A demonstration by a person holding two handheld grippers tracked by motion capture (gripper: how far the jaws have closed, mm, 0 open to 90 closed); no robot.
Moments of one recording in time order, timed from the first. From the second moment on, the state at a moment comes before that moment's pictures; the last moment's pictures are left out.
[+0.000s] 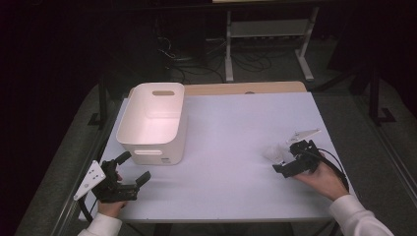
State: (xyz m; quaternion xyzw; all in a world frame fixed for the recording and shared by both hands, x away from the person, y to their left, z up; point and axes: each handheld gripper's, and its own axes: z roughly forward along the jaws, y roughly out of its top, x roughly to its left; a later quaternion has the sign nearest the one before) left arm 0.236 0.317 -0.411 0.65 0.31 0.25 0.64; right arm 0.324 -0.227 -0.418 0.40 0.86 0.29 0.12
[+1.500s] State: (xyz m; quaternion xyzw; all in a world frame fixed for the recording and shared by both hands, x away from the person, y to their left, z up) left arm 0.236 0.318 -0.412 0.66 0.31 0.25 0.64; right arm 0.332 -0.228 -0.426 0.43 0.87 0.25 0.06
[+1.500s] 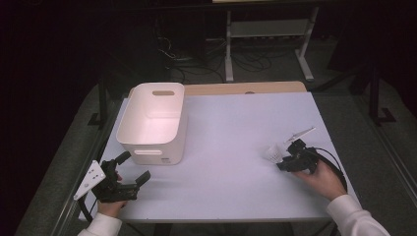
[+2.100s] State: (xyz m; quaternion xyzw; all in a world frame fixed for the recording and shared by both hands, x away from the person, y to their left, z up) left arm 0.236 0.317 -0.411 0.65 0.32 0.25 0.64; right arm 0.332 -0.230 -0.421 0.43 0.86 0.27 0.05
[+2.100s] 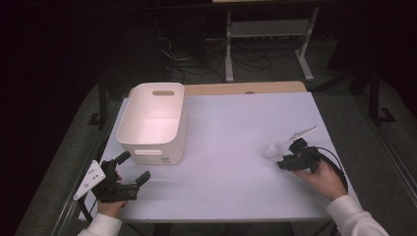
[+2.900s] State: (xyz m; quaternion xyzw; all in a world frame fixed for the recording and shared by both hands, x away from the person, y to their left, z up) left arm 0.236 0.317 -0.411 0.65 0.32 0.25 0.64; right arm 0.334 -0.223 -0.398 0.43 0.85 0.30 0.07
